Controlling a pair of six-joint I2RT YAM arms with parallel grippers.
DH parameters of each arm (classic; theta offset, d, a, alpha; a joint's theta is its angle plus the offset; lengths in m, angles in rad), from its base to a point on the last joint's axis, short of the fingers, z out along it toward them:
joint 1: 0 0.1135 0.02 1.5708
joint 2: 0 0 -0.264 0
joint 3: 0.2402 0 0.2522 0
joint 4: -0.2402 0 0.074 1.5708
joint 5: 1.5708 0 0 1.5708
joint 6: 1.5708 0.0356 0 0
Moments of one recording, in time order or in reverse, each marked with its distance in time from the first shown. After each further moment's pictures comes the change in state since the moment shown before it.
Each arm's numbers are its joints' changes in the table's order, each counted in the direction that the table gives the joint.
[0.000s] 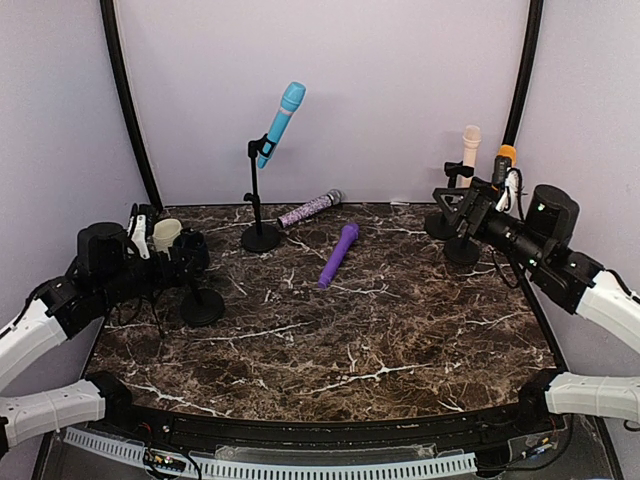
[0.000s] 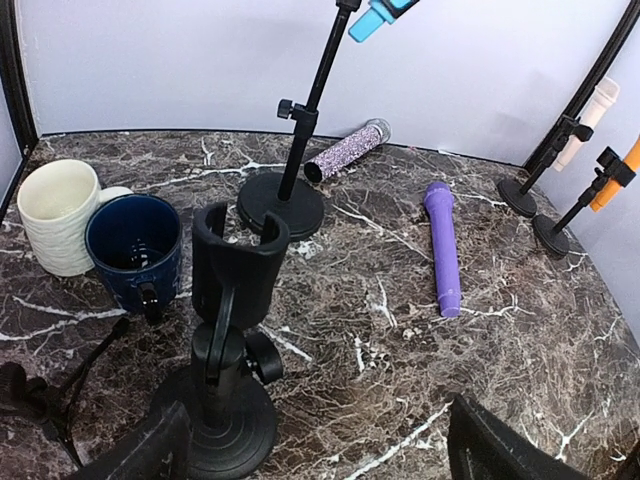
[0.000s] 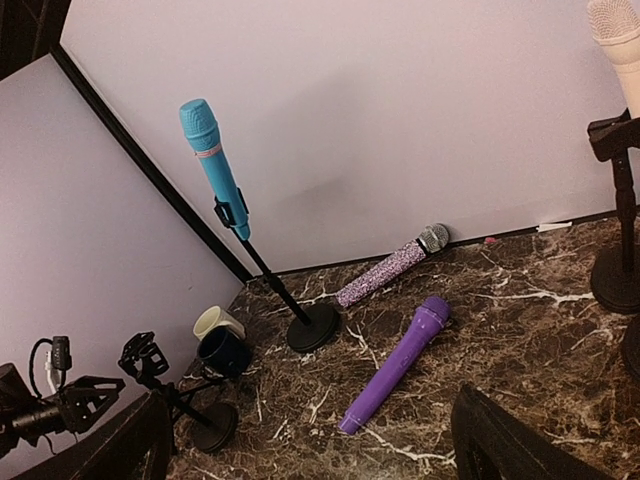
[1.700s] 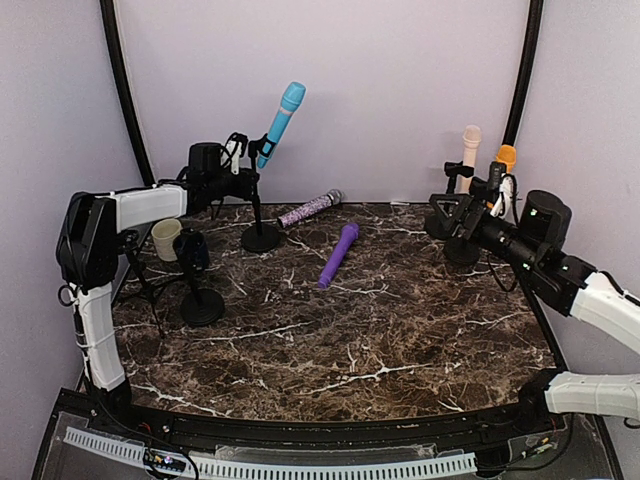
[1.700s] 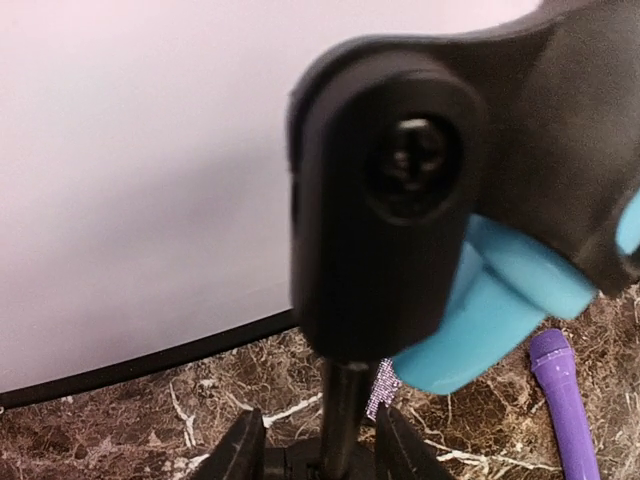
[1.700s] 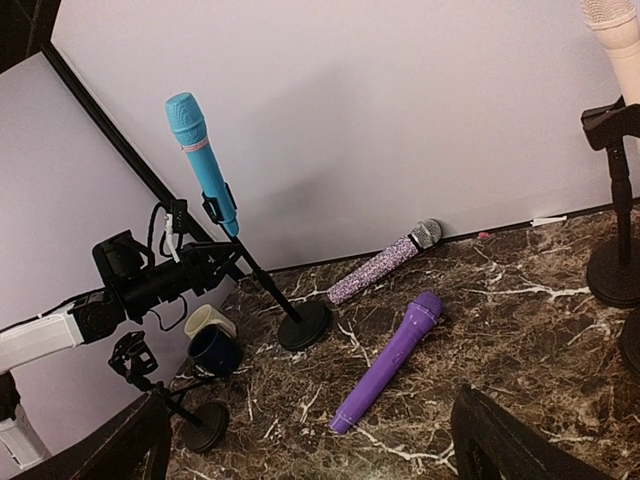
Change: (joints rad) left arm 0.125 -1.281 0.964 0.413 0.152 0.379; right arm 0.000 -0.017 -0.041 0.050 0.011 -0.001
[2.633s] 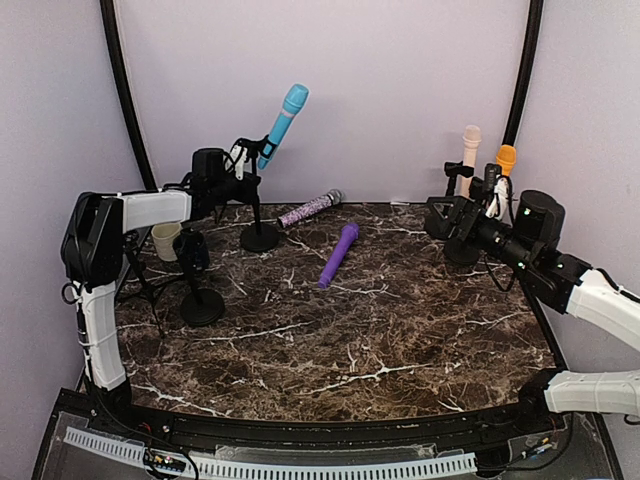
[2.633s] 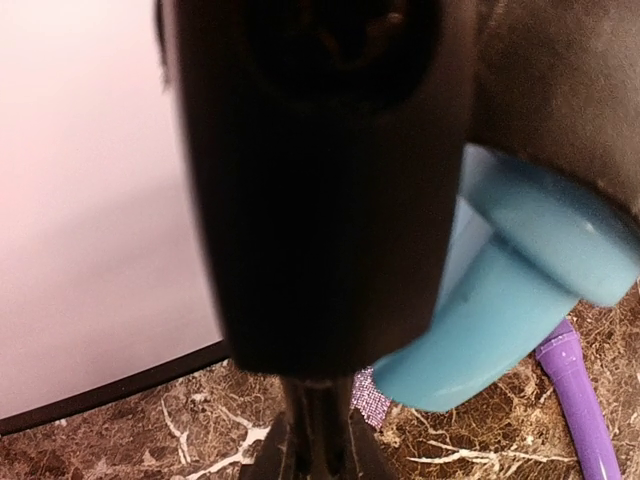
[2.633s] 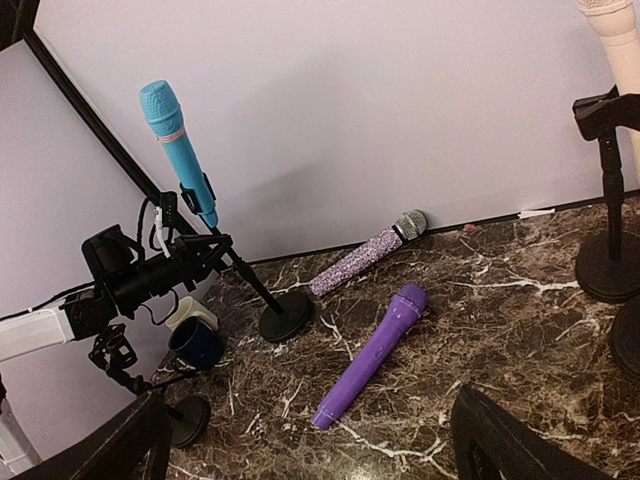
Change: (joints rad) left arm -0.004 -0.052 0.002 0.084 0.041 0.067; right arm -0.003 -0.043 0.002 0.001 0.016 -0.025
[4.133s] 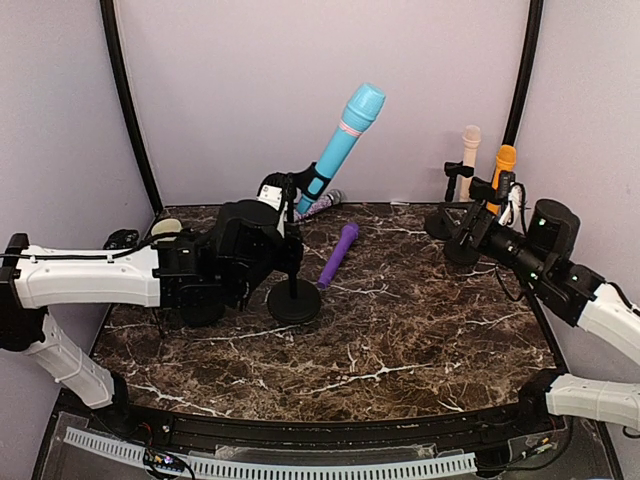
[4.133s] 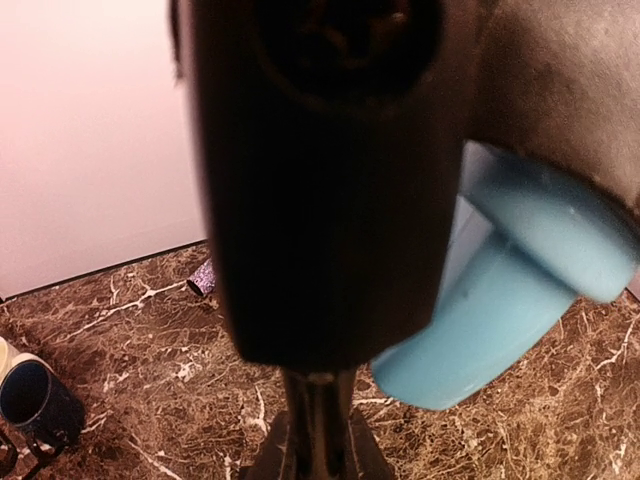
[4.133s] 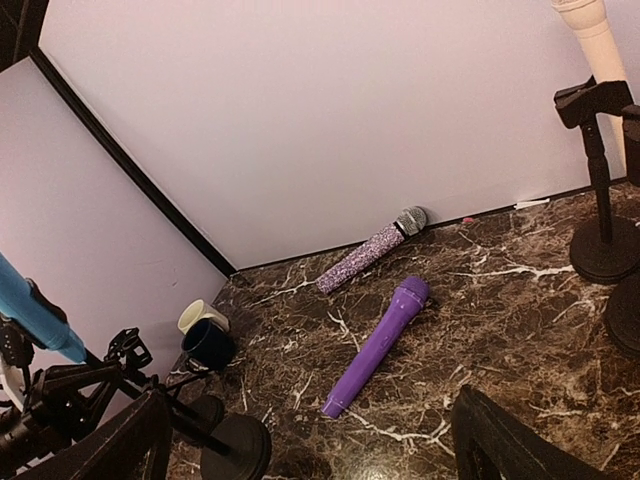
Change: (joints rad) left arm -0.791 0.584 -0.424 -0.233 -0.868 -0.336; right arm 0.000 0.126 -0.040 -0.069 0.007 0.042
